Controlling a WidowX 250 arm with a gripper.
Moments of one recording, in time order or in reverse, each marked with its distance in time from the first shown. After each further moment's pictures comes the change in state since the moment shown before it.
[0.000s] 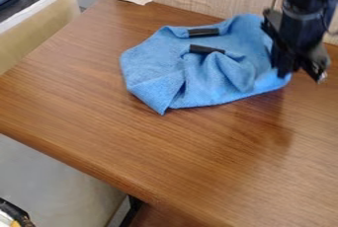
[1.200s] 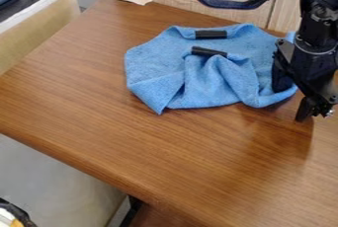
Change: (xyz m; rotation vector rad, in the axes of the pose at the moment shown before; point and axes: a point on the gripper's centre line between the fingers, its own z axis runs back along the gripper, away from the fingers) arm -0.011 -0.030 -0.012 -0.039 0.053 -0.105
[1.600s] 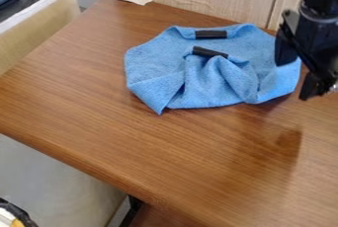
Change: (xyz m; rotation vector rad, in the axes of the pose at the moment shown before) arm 0.007 0.013 0.039 0.021 -0.036 -0.066
